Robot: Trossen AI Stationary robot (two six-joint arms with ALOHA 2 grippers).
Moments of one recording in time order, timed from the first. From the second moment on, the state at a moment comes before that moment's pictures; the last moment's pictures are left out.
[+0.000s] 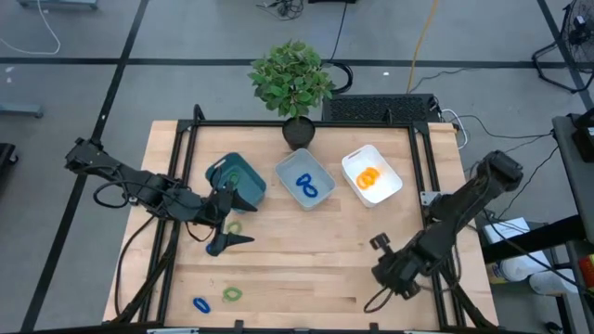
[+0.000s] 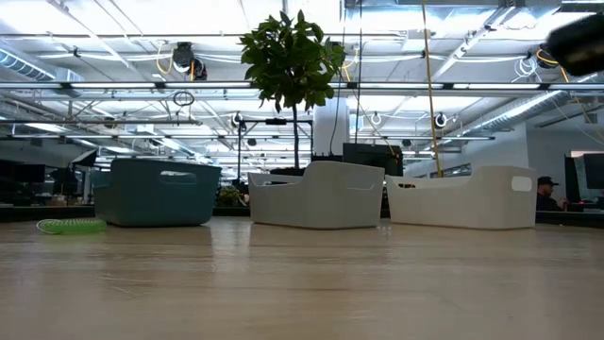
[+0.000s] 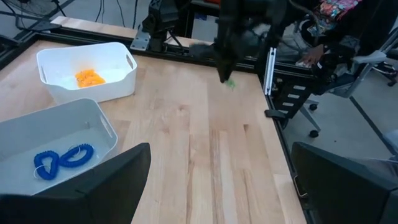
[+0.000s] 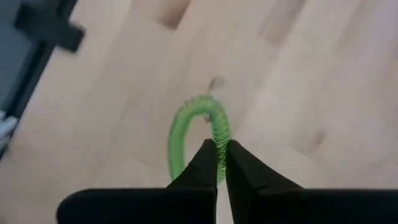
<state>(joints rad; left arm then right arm) -0.45 1.05 1.00 -0.37 -0.29 -0.36 0.79 1.42 0.95 -0.77 0.05 0.31</state>
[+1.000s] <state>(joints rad) -0.44 1.05 1.00 -0.29 -0.44 -0.27 0.74 1.11 0.95 -0.34 0.82 0.25</state>
